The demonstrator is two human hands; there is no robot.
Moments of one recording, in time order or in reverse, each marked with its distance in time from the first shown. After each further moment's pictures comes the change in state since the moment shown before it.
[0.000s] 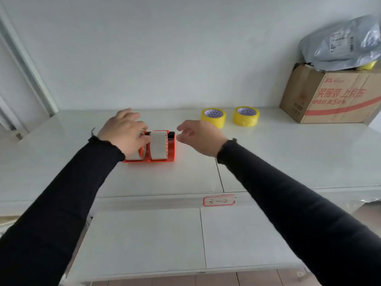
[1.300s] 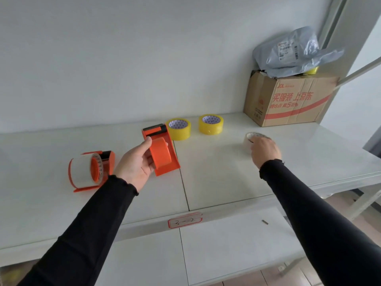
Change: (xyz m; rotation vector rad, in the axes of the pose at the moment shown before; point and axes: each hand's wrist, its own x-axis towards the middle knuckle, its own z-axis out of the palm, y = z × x) left_hand 0.032 0.130 0.040 -2.134 -0.206 -0.413; right_hand -0.067 0.246 -0.085 -0.368 0.375 0.616
